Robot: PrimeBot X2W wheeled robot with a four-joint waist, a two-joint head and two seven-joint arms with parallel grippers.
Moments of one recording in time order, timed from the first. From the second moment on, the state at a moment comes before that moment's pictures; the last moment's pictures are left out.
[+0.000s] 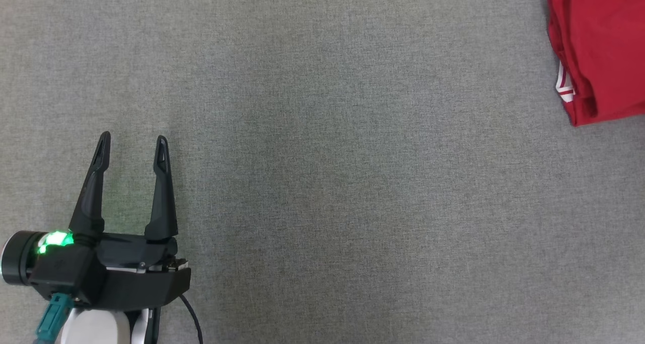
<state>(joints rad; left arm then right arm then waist) -0.25 0.09 0.01 -0.08 -0.10 -0.13 -0.26 -1.22 -0.77 0.55 1.18 0.39 0.13 -0.18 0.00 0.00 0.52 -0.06</state>
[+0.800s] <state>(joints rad) -0.08 0.06 0.09 0.11 -0.12 -0.13 -0.26 -0.84 -0.50 0.19 0.72 0.30 0.13 -0.26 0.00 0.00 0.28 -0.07</state>
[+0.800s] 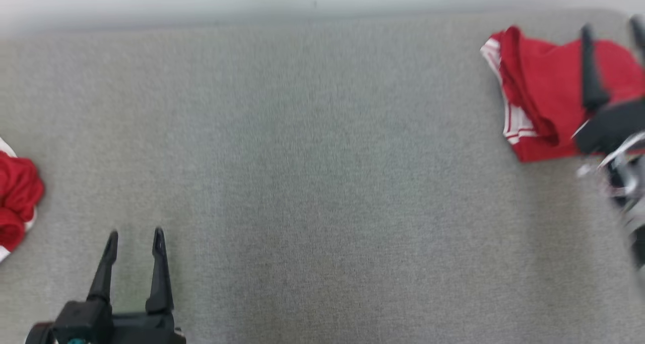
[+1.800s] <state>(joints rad) 0.02 0.05 0.06 0.19 -0.13 -0.10 -0.26 -0.02 -0.08 0.00 0.24 0.16 0.13 -0.26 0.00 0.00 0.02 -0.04</state>
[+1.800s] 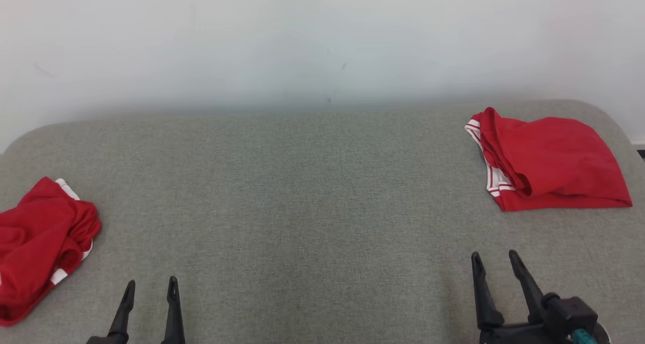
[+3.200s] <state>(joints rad) 0.03 0.05 0.06 0.23 -0.12 -0.09 -0.26 0.02 -0.05 0.02 0.25 0.13 0.13 -0.26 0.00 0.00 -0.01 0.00</state>
